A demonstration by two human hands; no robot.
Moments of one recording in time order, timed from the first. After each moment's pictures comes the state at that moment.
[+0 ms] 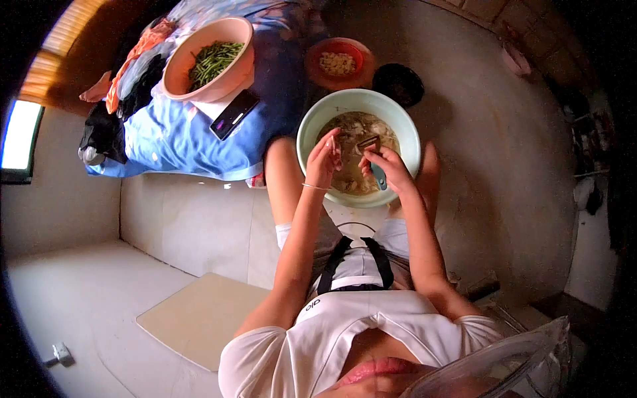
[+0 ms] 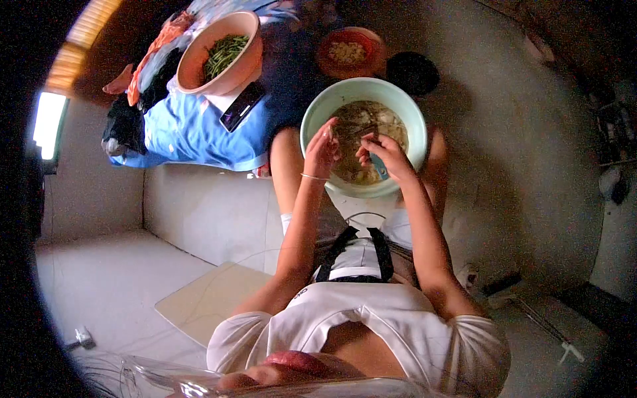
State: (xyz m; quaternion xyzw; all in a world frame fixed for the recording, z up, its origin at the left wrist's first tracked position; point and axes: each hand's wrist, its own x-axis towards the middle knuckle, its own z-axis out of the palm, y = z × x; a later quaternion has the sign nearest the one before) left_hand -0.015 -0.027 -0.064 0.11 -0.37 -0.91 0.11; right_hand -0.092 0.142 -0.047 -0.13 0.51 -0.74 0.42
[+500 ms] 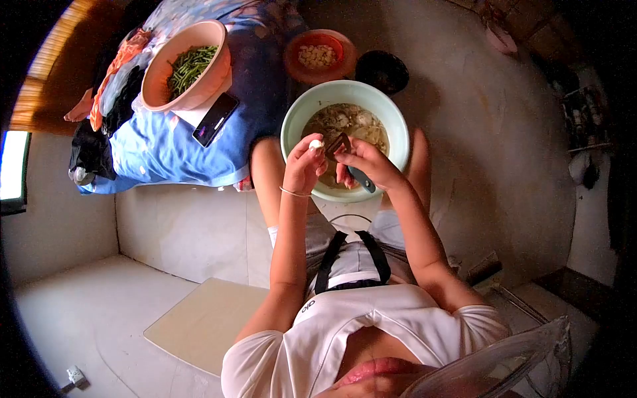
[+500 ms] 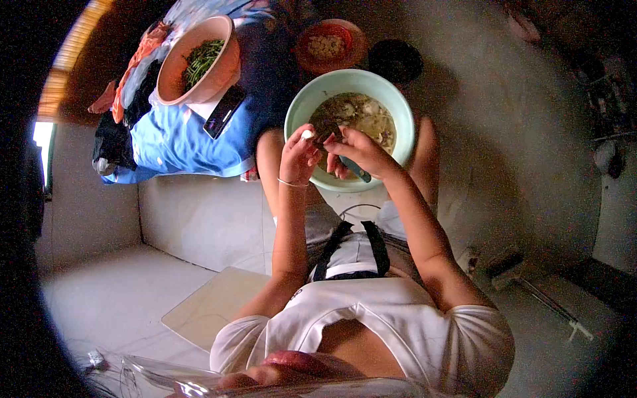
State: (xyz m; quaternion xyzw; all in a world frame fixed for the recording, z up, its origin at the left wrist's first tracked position) left_hand 0.002 -0.035 -0.040 0.04 -0.34 -0.94 0.08; right_hand -0.075 0.125 0.013 -0.21 0.51 -0.69 0.47
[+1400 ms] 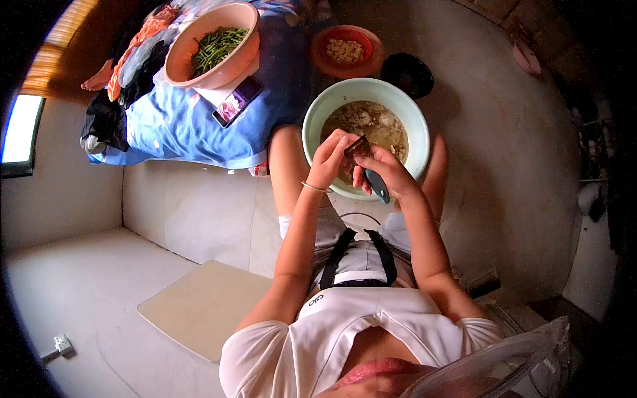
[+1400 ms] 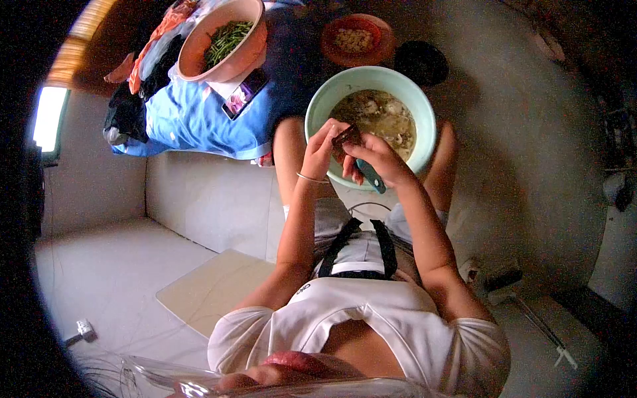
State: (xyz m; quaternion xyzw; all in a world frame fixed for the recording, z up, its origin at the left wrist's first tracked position) left_hand -0.001 -0.025 -0.024 0.03 -0.64 -0.76 0.14; right_hand -0.063 0.122 0.012 -0.19 0.49 -0.68 0.51
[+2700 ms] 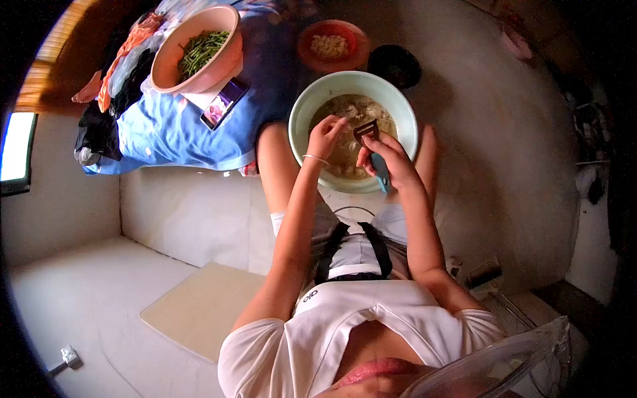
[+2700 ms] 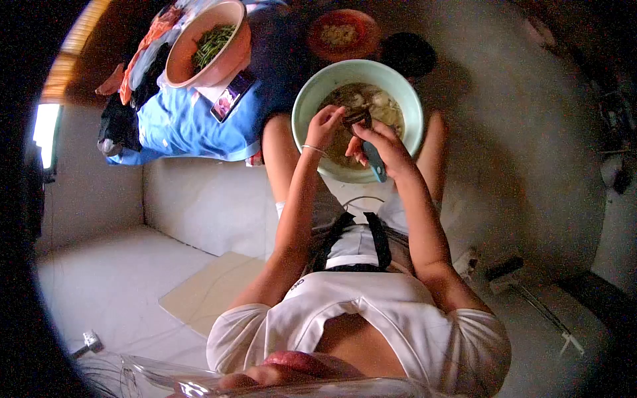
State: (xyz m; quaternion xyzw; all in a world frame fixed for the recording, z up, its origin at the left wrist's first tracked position) left_hand -0.053 -0.028 -0.094 0.13 -0.71 -0.69 0.12; right_hand -0.069 0.146 0.009 -0.11 0.50 -0.75 0.43
